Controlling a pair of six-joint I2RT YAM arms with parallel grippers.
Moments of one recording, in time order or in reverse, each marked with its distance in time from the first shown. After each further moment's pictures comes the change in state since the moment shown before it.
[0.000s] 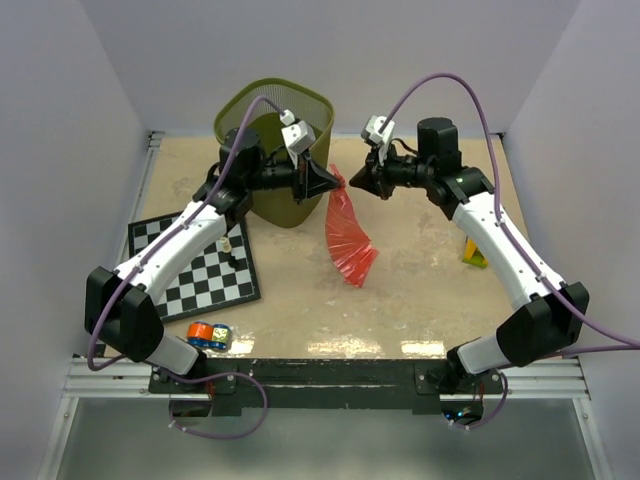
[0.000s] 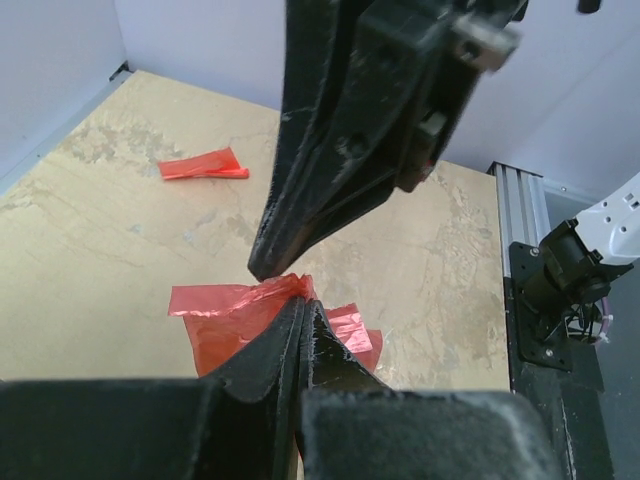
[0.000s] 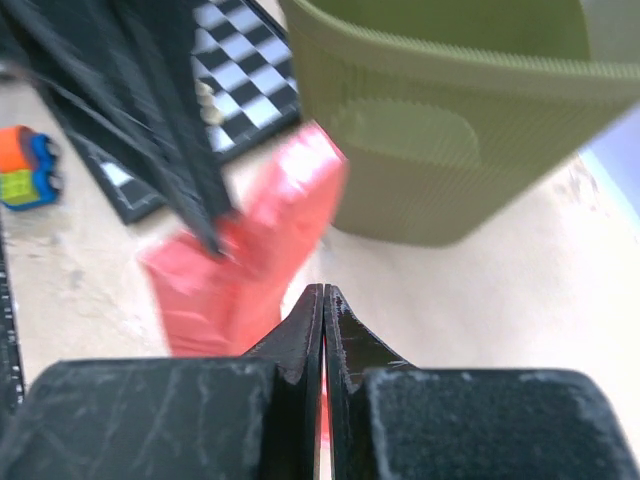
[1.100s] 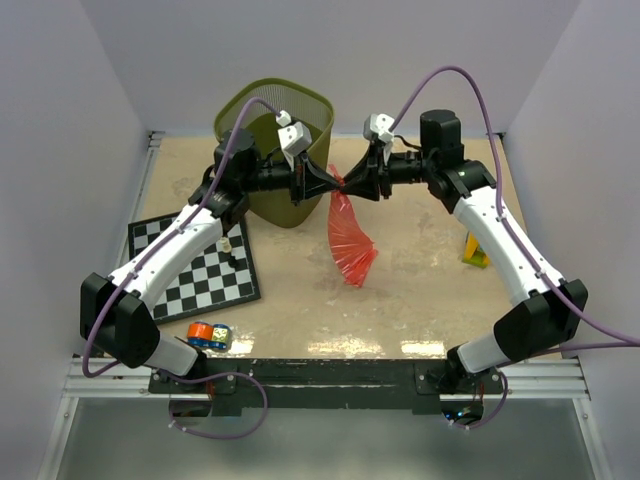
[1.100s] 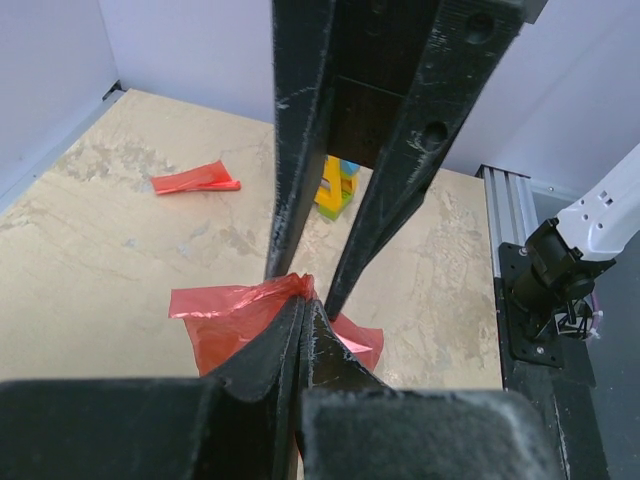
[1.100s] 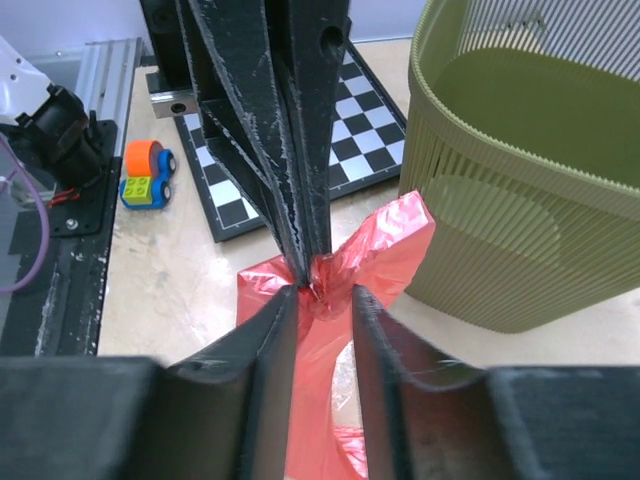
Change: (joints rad) left arm 0.000 -0.042 -0.016 0.018 0.024 -0.005; right arm -0.017 0.029 0.053 -0.018 -0.283 -0.035
